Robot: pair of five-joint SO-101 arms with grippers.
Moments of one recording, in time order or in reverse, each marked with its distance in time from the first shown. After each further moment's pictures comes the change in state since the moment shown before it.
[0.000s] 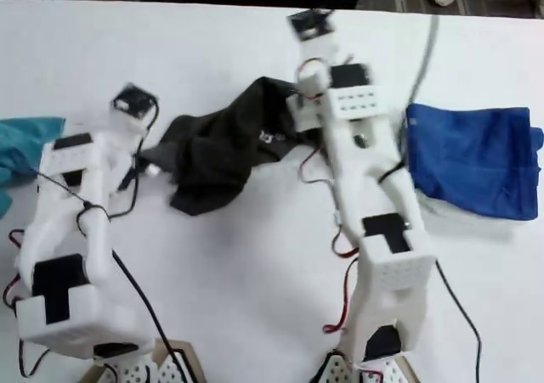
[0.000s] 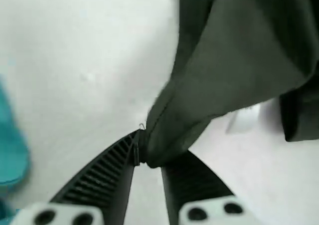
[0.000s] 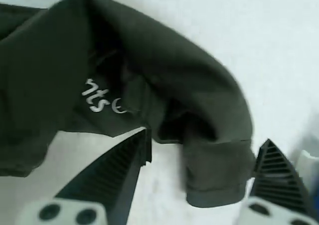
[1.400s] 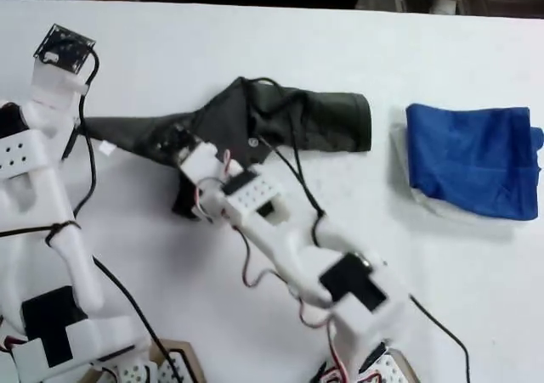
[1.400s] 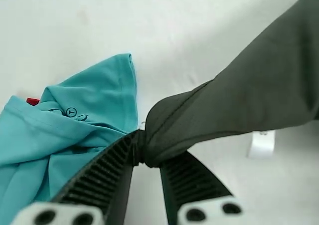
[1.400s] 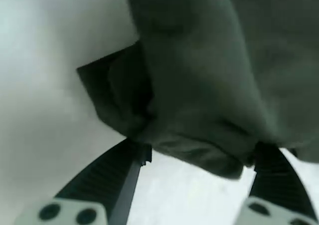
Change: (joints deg) left arm -8.5 -9.1 -17.8 14.4 -1.6; right arm -25.8 -9.9 42.7 -33.1 2.5
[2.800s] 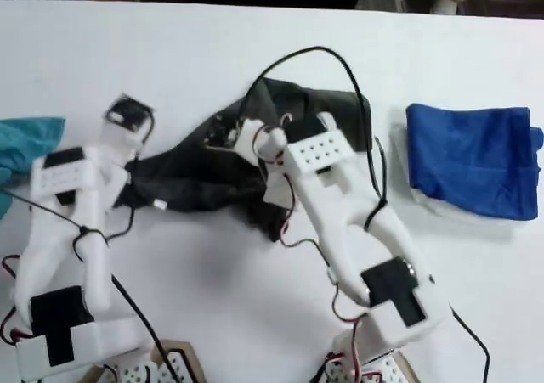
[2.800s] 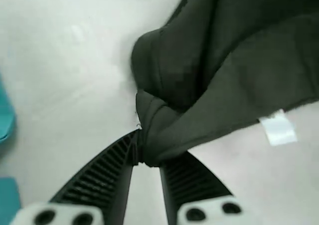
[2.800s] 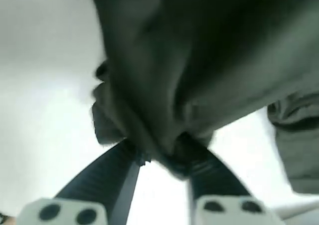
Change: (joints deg) left arm 7.2 -0.1 31.8 -16.3 -0.2; right arm 16.5 -12.6 -7.9 35.6 33.8
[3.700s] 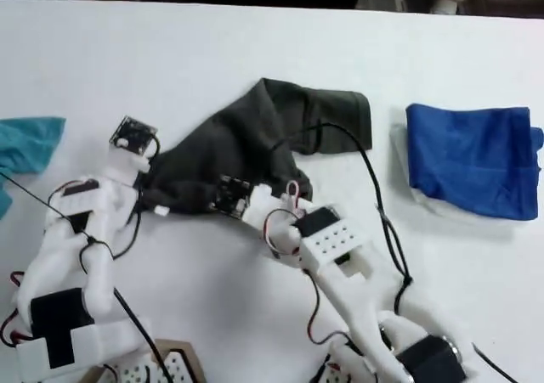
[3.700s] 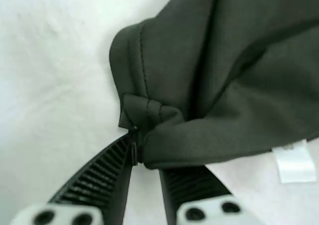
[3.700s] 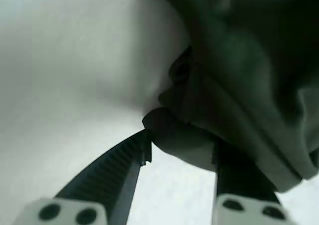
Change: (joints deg) left arm 0.1 -0.4 14.7 -19.4 4.8; right arm -6.1 -25.1 45.1 -32.8 -7.2
